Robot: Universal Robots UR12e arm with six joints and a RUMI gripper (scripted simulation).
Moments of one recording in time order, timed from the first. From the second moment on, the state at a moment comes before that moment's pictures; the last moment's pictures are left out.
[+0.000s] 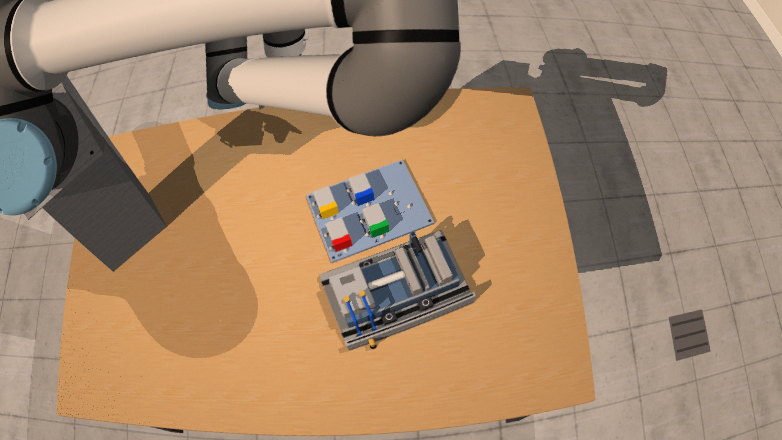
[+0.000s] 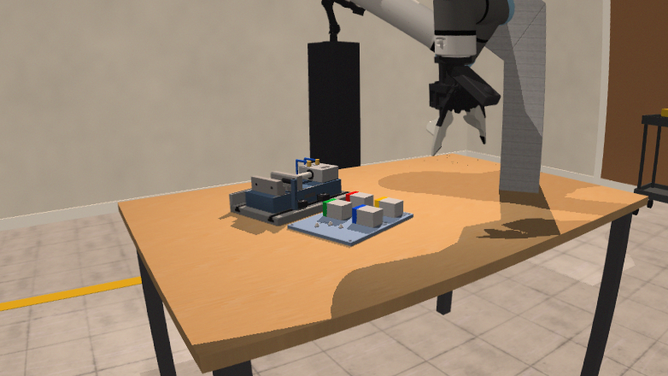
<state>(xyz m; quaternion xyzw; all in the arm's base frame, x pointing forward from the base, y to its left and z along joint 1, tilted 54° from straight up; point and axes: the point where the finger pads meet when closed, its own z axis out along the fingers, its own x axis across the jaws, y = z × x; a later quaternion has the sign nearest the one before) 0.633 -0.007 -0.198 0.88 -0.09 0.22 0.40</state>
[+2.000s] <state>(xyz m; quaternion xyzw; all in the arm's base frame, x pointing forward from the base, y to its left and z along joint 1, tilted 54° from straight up) 0.729 -0.157 0.039 0.88 0.10 0.19 0.42</state>
